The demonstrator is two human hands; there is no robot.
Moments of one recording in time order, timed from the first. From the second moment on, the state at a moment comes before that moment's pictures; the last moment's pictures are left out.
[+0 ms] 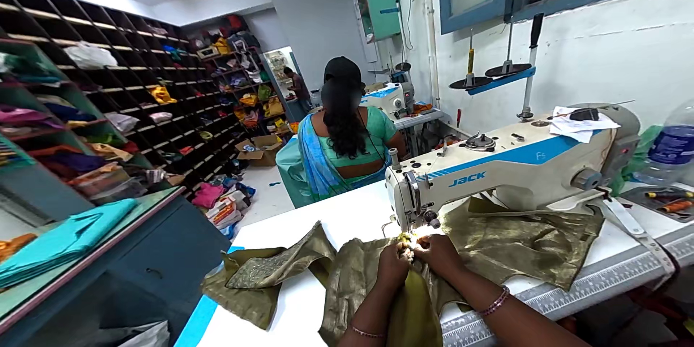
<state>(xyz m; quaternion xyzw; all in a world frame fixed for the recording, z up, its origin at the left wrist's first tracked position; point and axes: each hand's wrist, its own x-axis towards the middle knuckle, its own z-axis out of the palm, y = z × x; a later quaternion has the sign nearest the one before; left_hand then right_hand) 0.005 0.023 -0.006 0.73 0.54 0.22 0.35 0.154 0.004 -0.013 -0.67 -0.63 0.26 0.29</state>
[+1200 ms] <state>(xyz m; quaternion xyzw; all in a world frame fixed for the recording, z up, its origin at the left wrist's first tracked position) 0.005 -0.008 0.023 0.84 0.51 -0.04 0.19 0.201 -0.065 0.002 -0.51 -0.75 0.37 0.19</state>
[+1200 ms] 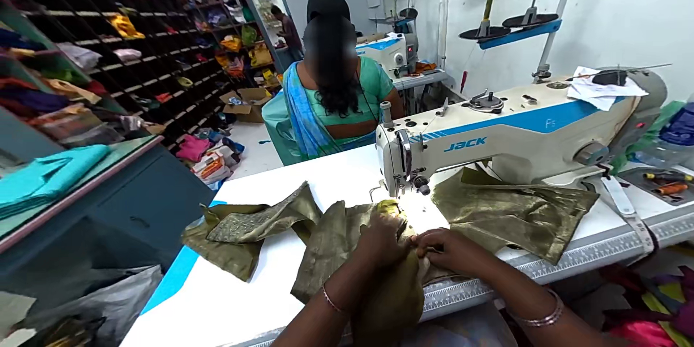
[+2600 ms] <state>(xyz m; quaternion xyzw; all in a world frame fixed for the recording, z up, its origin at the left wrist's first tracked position) -0.004 -0.008 0.009 0.86 0.47 0.01 0.19 0.197 0.022 -0.022 -0.59 -0.77 0.17 0.18</state>
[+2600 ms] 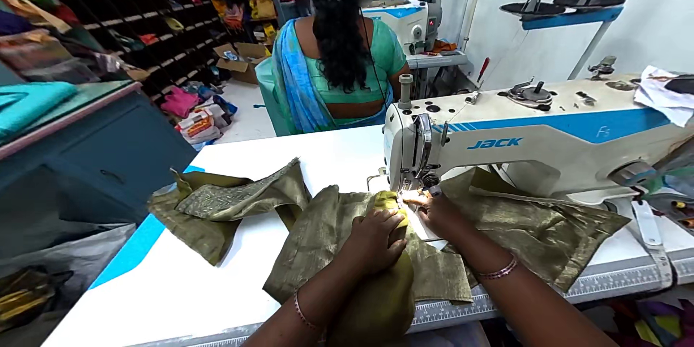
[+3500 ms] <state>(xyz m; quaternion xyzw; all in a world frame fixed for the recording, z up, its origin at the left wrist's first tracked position) -0.010 0.006 0.010 0.87 0.45 0.03 0.21 0.193 0.020 -0.022 -0.59 -0.77 0.15 0.20</state>
